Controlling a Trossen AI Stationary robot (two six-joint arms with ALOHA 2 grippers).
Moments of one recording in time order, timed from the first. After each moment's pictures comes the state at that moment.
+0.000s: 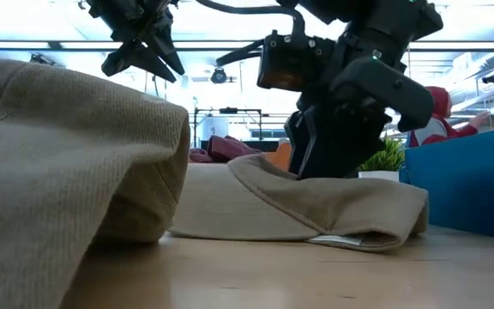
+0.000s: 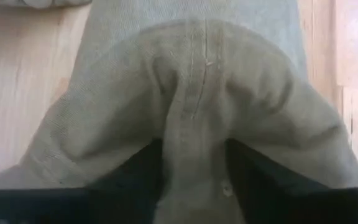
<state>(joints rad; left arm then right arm) 0.01 1.15 0.95 -0.55 -0.35 -0.85 0.35 1.95 1.20 -0.33 0.15 0.20</state>
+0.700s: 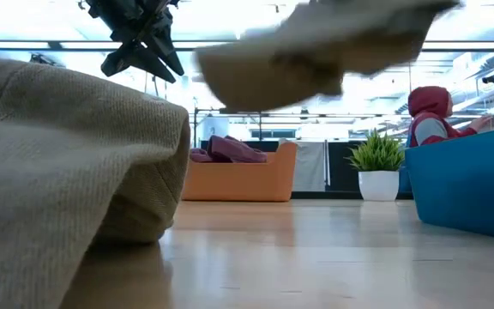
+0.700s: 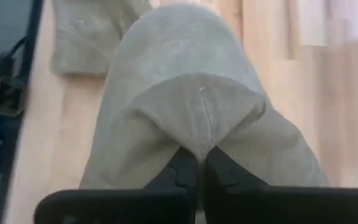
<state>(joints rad) 0.01 1.15 0.95 -0.55 -0.35 -0.85 0.36 1.65 1.50 -0.89 0.13 0.25</state>
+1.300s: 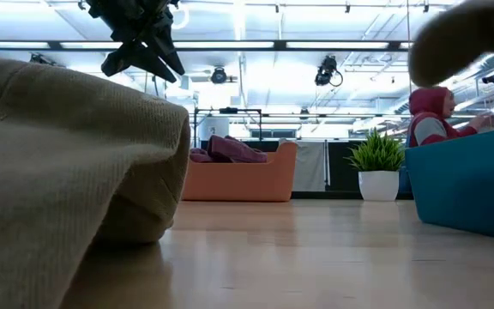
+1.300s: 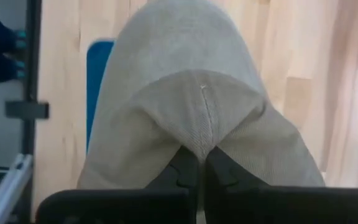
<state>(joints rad) 0.01 1.15 0.95 -0.55 -0.35 -0.85 0.75 1.42 1.45 -1.40 0.19 0.60</state>
